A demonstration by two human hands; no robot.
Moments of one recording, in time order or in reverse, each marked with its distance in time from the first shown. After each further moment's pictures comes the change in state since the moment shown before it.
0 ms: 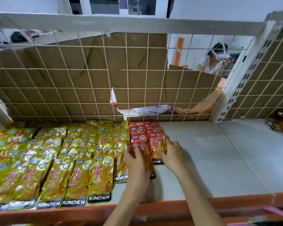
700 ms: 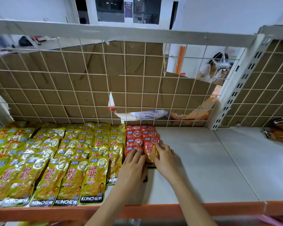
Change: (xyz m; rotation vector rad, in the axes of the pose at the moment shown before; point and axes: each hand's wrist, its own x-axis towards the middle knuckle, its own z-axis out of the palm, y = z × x) left_hand 0.010 -0.018 -0.003 0.479 -0.174 0.622; right_hand 0.002 0.005 0.005 -0.054 -0.026 -0.124
